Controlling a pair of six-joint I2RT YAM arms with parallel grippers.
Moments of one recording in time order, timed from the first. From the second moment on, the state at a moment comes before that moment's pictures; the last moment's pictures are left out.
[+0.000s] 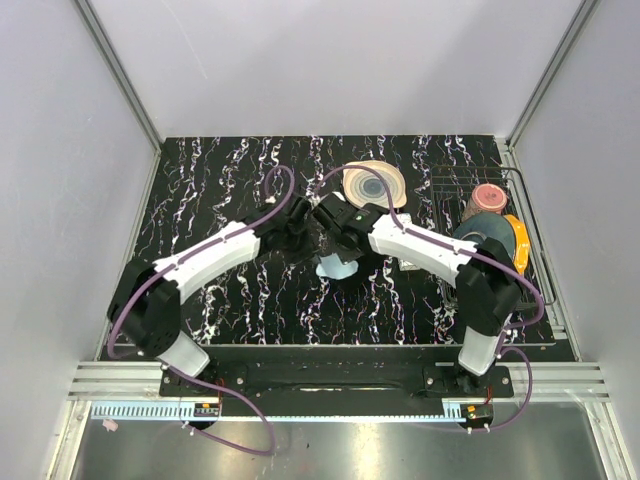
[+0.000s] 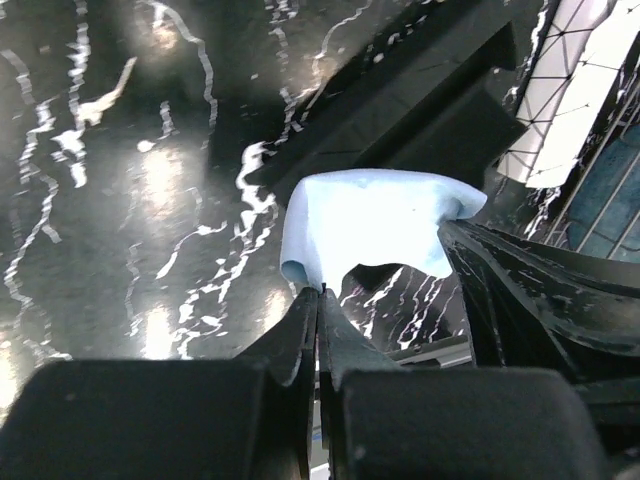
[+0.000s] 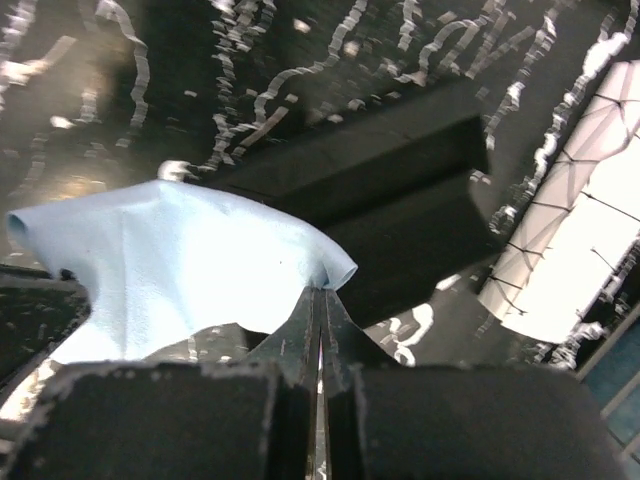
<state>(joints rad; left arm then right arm) -0.65 1.51 1.12 -0.63 0.08 -1.00 0.87 1.80 1.45 -0.78 0.28 0.29</state>
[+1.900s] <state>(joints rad) -0.75 1.69 1.19 -0.58 0.03 -1.37 0.67 1.81 1.33 -0.55 0.27 0.24</state>
